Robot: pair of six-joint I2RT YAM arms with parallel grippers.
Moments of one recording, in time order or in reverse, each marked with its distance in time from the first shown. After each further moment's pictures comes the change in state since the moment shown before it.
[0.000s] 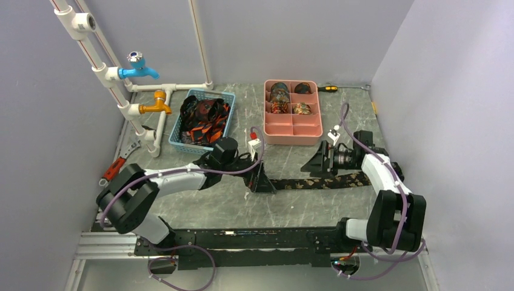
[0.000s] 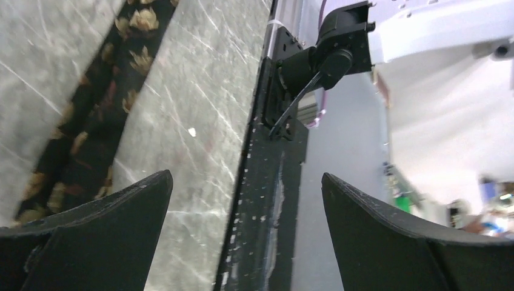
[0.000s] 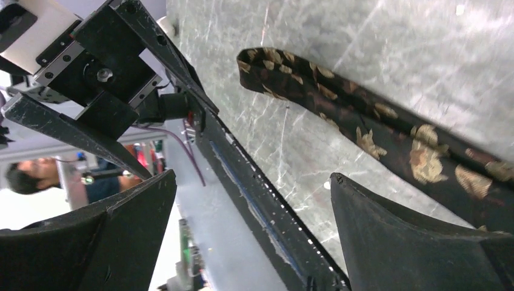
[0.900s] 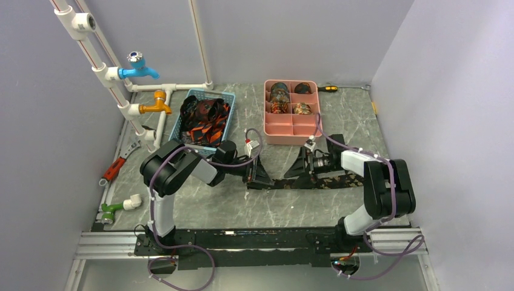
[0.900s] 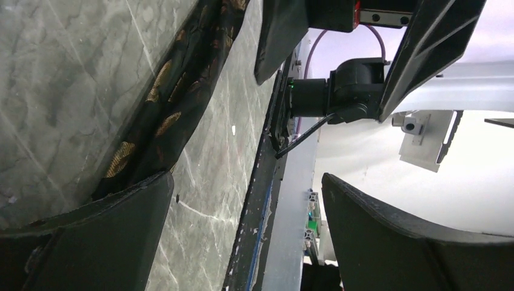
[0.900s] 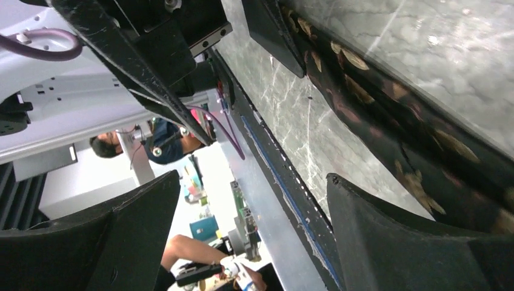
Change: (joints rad) left arm 0.123 0.470 -0.031 0.473 0.140 -0.486; right arm 0.202 0.255 -0.111 0.298 -0.068 0.307
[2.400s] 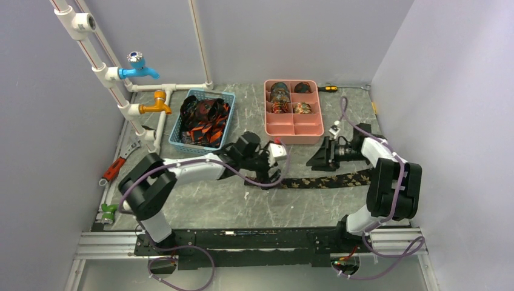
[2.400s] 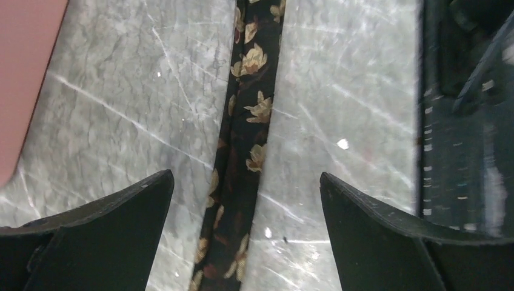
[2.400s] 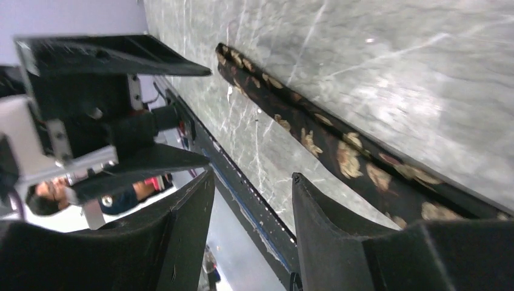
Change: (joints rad) left arm -0.174 -0.300 0.248 -0.684 -0.381 1.121; right arm -0.199 0.019 0.215 -0.291 0.115 -0.322
